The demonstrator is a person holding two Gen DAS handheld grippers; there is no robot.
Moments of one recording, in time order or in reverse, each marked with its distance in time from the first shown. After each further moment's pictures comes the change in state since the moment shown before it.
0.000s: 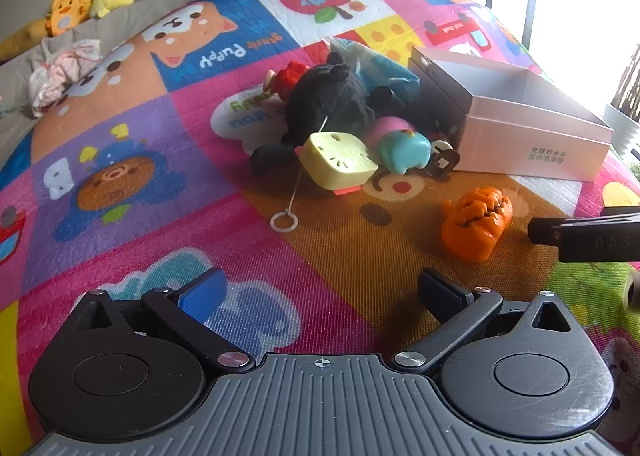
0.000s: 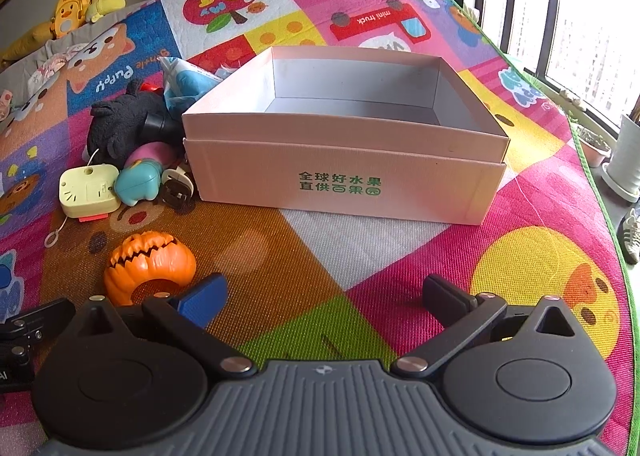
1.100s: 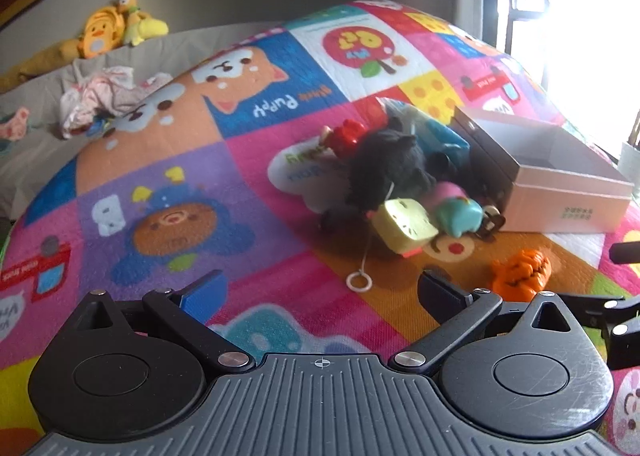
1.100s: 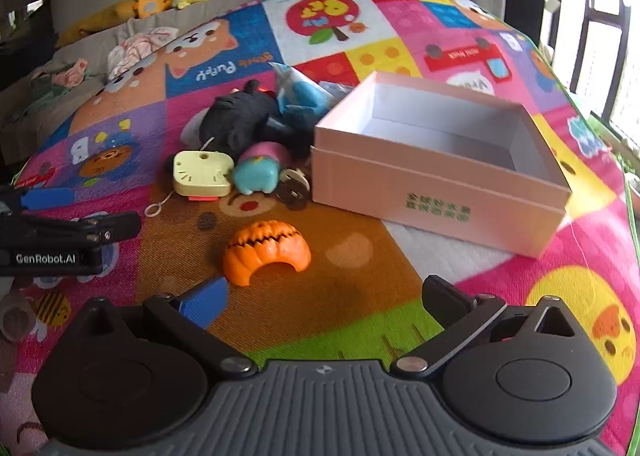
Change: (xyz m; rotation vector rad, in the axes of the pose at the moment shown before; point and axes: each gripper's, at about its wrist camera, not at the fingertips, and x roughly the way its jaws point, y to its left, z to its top) left arm -0.021 0.044 0.019 -0.068 -0.125 0.054; right arm -0.034 0.047 0.005 -0.213 -0.051 0.211
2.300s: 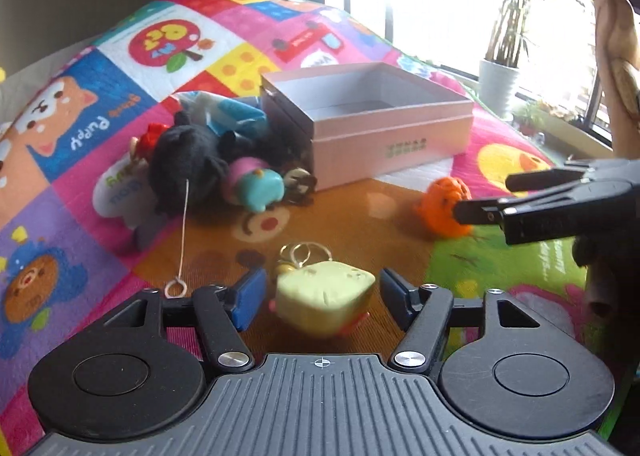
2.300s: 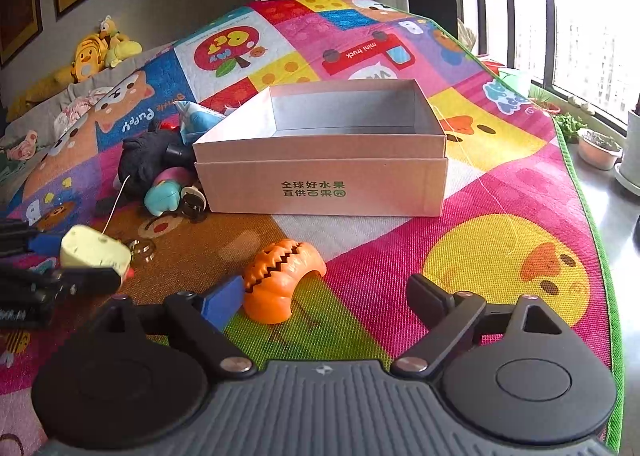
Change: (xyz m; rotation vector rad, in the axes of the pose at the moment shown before) left arm -0.008 -0.076 -0.011 0.365 0.090 -0.374; right arm -0.024 -0.072 -0.045 0.258 -0.082 -0.130
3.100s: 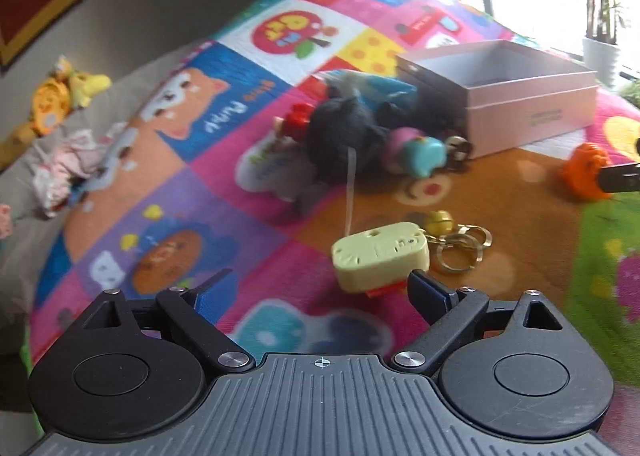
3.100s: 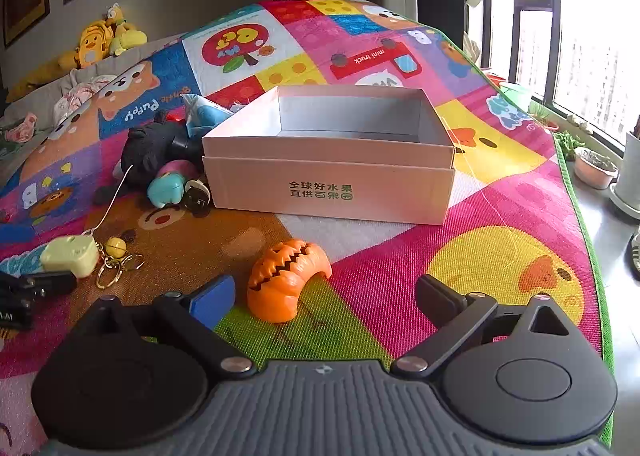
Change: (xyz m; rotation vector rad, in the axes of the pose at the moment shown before) left arm -0.011 0.044 -0.021 -0.023 0.021 0.400; right arm -0.001 0.011 -0.001 -0.061 -0.005 -0.021
